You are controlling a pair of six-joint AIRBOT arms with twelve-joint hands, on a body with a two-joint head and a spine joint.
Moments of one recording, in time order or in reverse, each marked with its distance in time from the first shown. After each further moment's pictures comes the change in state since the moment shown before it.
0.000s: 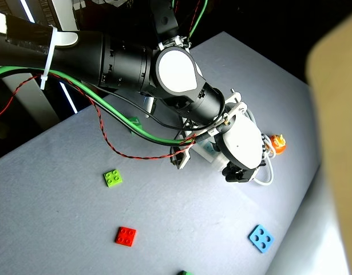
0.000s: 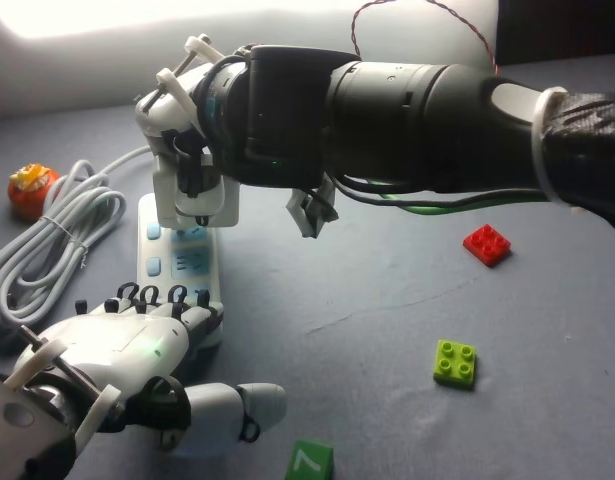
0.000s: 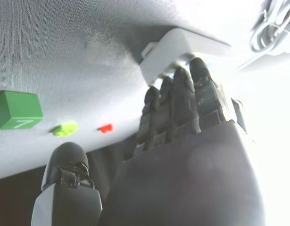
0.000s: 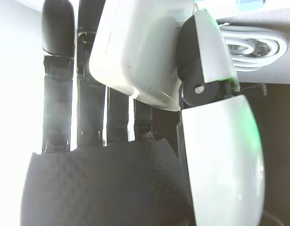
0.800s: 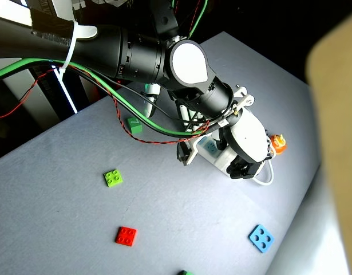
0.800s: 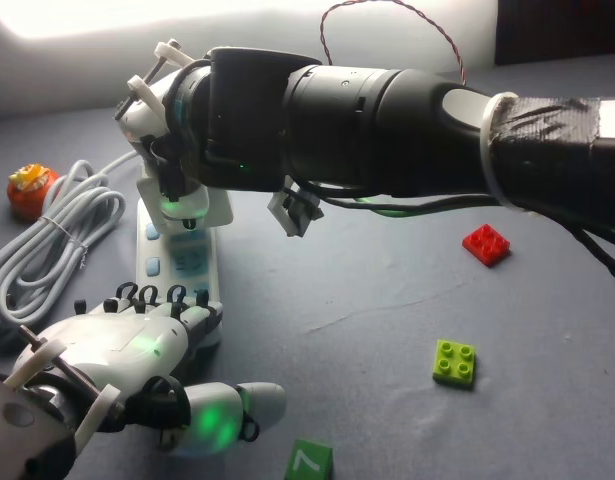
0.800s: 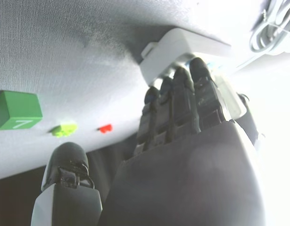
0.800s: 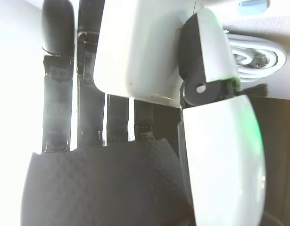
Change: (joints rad) left arm 0.000 0.000 0.000 -0.002 -0.003 0.000; right arm 0.000 -0.068 0.056 0.033 -0.041 -0.064
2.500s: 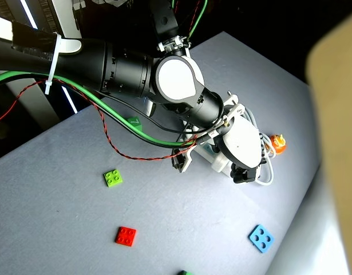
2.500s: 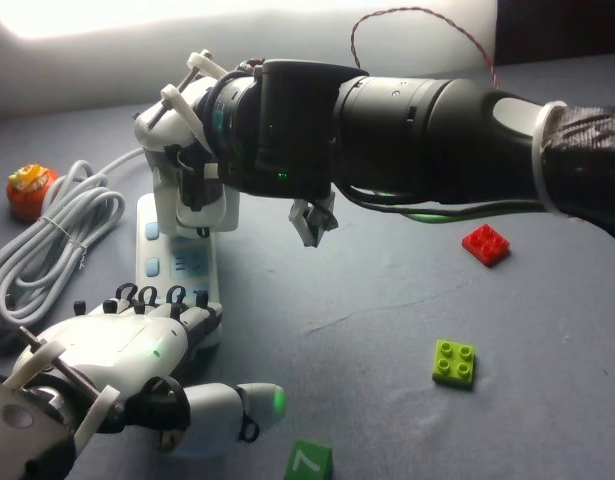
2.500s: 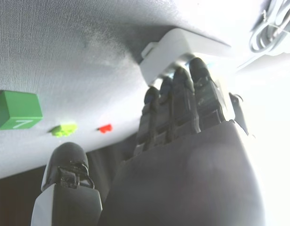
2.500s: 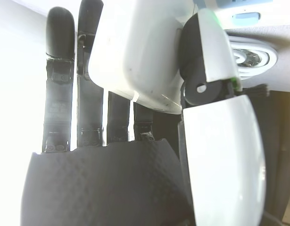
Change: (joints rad) left arm 0.002 0.000 -0.002 0.000 -0.003 -0.004; right arm -0.026 0.076 -0.050 0.010 0.108 0.022
